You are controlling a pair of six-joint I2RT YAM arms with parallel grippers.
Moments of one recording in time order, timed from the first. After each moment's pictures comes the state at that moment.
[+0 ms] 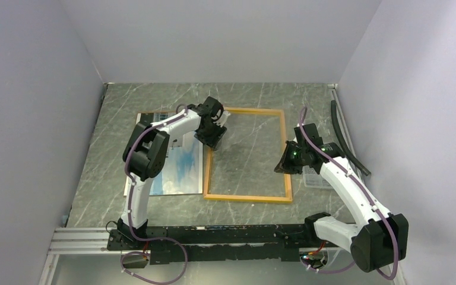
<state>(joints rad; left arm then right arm) -0.55 2.16 1.65 -0.70 0.06 0.09 0.28 1.08 0.87 -0.84 -0.18 0.63</state>
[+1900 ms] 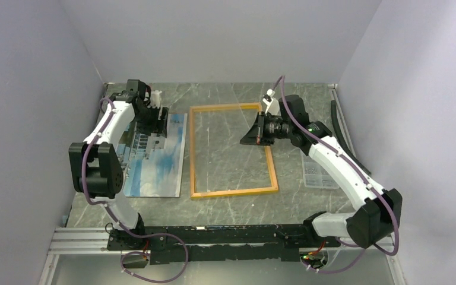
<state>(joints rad) -0.04 1.74 1.47 -0.91 0.22 0.10 0.46 1.27 1.19 -0.54 -0.56 0.64</state>
